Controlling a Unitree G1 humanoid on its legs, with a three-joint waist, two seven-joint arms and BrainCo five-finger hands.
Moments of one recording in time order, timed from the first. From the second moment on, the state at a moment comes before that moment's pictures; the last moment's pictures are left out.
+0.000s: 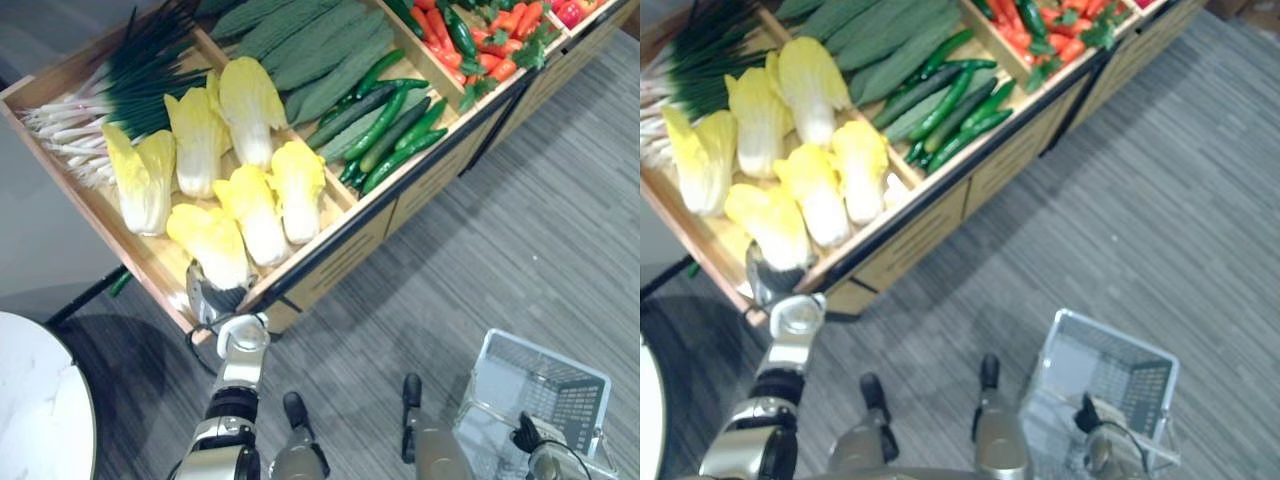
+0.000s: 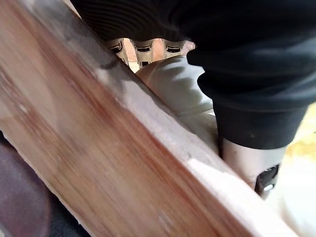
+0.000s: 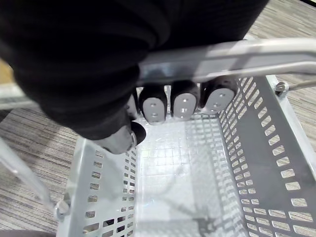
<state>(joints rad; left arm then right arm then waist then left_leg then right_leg) -0.40 0.14 0.22 0.68 0.33 0.03 0.74 0.01 -0.36 0.01 1.03 -0.86 -0.08 -0.28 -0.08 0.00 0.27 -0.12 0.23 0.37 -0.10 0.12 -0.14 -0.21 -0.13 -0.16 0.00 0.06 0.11</state>
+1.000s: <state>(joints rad) -0.51 0.23 0.32 0.79 0.27 0.01 0.78 0.01 -0.36 0.06 1.00 -0.86 -0.11 -0.28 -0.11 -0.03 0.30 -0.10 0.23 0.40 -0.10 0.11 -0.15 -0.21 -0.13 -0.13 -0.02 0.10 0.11</state>
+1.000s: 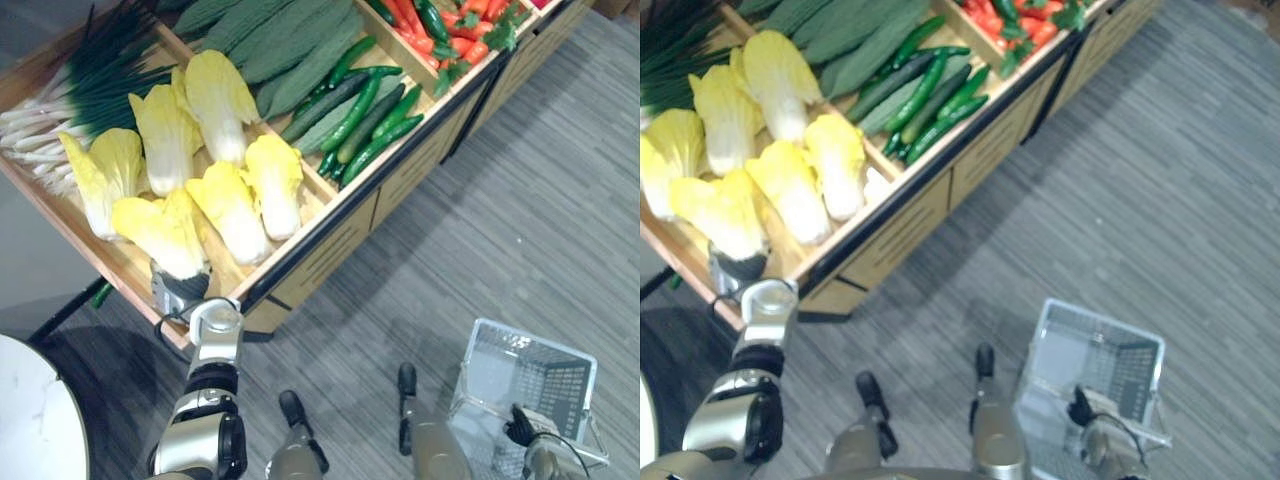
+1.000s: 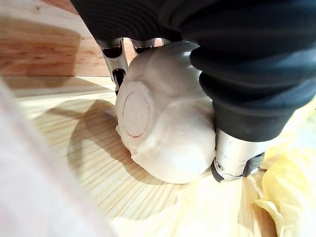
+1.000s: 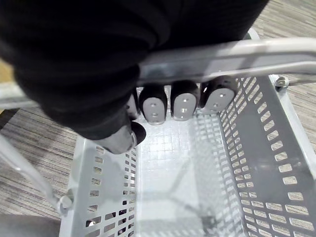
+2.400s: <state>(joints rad) -0.08 0.19 -0.25 -0.16 0.26 -0.20 0.39 -0.16 -0.67 0.15 0.75 -0.74 -0.18 -0.11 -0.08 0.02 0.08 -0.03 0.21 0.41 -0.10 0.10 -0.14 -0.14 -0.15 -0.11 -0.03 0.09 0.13</state>
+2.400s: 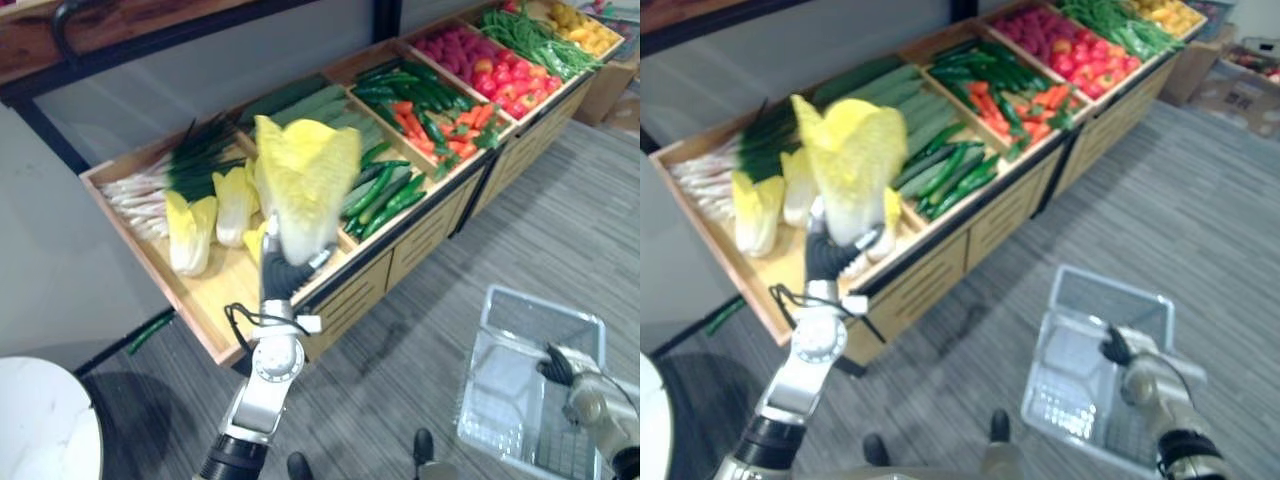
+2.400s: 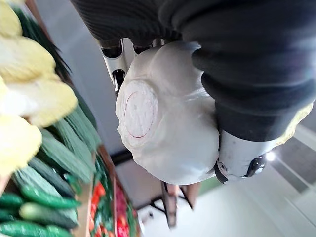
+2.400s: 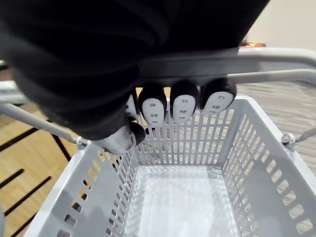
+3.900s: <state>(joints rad) -0.05 0.35 -0.72 -0.32 0.12 -0.30 -0.01 -0.54 -0.81 0.47 0.45 -0.45 -0.19 0.19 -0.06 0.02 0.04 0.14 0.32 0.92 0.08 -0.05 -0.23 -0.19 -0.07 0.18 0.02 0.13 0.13</state>
